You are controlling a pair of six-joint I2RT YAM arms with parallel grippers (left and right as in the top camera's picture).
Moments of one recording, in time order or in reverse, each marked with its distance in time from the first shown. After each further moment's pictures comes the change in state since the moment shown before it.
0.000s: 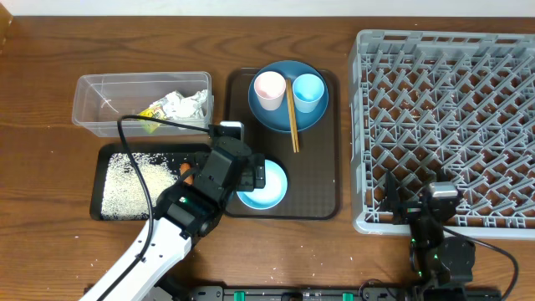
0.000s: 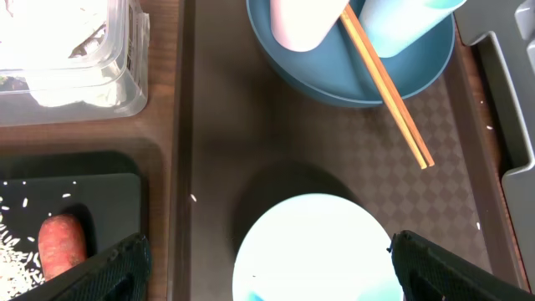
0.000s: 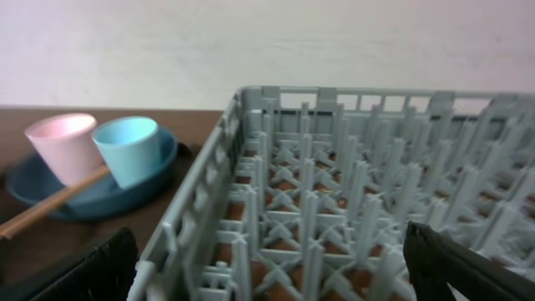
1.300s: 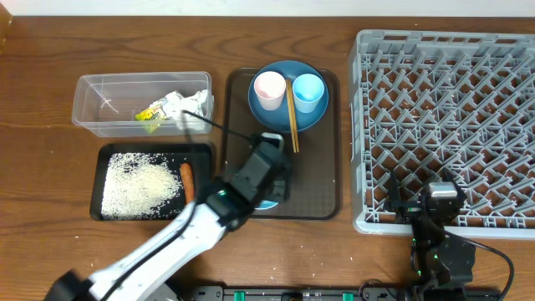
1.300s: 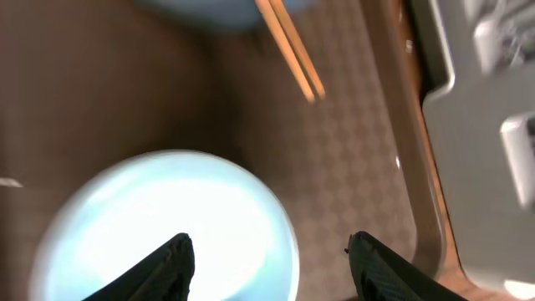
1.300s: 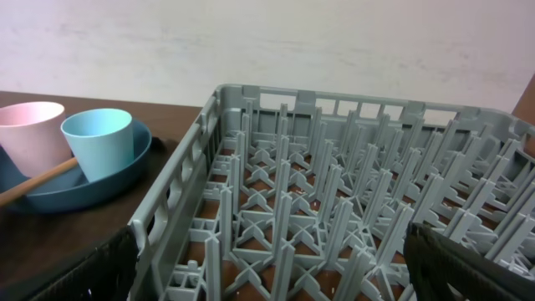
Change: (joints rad) left arm -0.138 0.166 -0.002 0.119 0.130 -0.068; right arm 0.000 0.000 0.000 -0.008 0.061 -0.117
